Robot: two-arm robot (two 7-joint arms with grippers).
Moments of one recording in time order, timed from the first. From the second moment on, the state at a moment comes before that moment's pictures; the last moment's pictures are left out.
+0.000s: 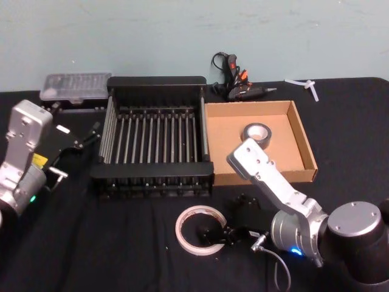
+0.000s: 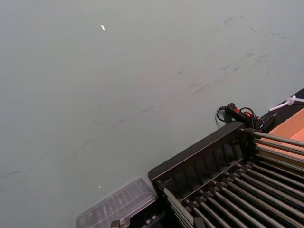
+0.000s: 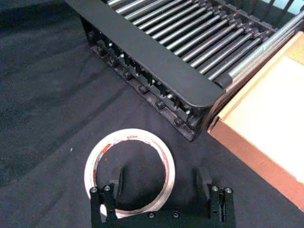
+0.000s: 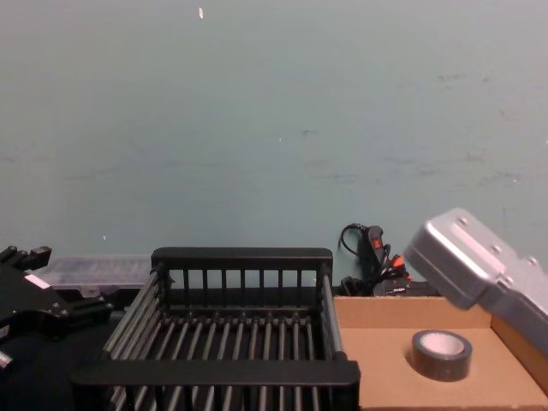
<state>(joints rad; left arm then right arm) -0.20 0.60 0.45 -1.41 -0.25 -0.12 0.03 0.05 0.37 -0.44 -1.79 0.05 0.69 0.43</state>
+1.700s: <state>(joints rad) -0.20 0.60 0.45 -1.41 -0.25 -0.12 0.03 0.07 0.35 -0.45 -1.74 0.03 0.70 0.45</state>
